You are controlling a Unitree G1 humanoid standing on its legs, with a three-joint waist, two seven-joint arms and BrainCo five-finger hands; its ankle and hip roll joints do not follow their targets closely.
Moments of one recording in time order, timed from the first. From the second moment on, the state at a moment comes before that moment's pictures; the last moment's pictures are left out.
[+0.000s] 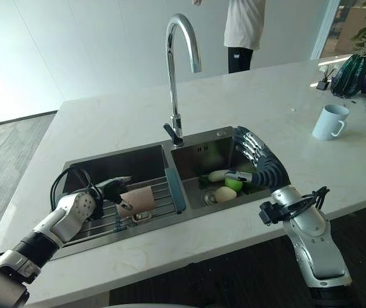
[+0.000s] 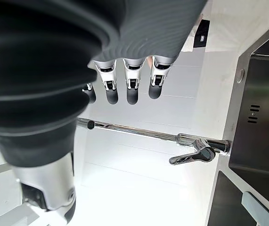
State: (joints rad) left arm -0.39 0.65 -0.51 0.29 0.42 0.26 -0.31; right arm 0.02 -0.62 -0.05 -0.32 0.41 -0.05 0.22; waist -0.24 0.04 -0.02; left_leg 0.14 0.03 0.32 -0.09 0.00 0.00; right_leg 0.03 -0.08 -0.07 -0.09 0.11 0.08
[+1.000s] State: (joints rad) left arm -0.36 0.59 -0.51 0.40 0.50 0.27 -0.29; right arm 0.02 -0.62 -0.05 -0.32 0.41 -0.05 0.24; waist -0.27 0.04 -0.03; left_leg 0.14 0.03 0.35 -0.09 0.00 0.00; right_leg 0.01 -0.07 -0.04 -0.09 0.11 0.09
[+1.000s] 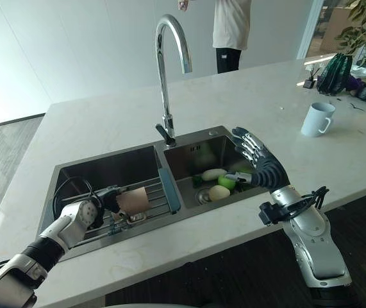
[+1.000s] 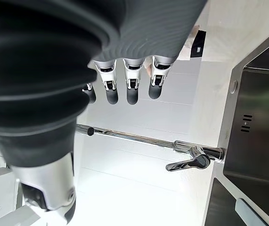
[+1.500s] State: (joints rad) left arm -0.36 0.55 -0.55 0.42 0.53 0.28 -0.24; right arm 0.02 -0.62 -0.05 -0.32 0.41 -0.03 0.25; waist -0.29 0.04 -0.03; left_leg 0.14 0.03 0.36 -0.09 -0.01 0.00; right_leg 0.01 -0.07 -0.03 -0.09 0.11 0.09
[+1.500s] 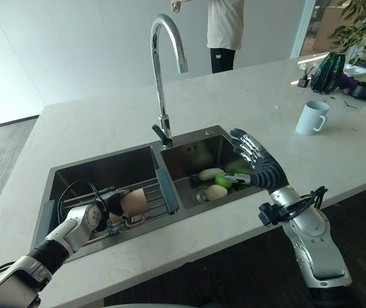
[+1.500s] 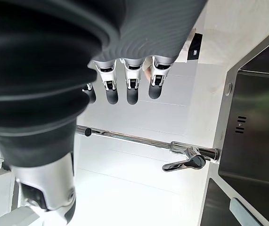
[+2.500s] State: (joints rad) left arm -0.37 0.53 -0.55 0.58 0.62 0.17 -0.14; right arm 0.04 -0.62 -0.05 -0.32 0.41 -0.03 0.26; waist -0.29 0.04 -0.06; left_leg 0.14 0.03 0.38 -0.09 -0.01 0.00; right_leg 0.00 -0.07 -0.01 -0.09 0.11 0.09
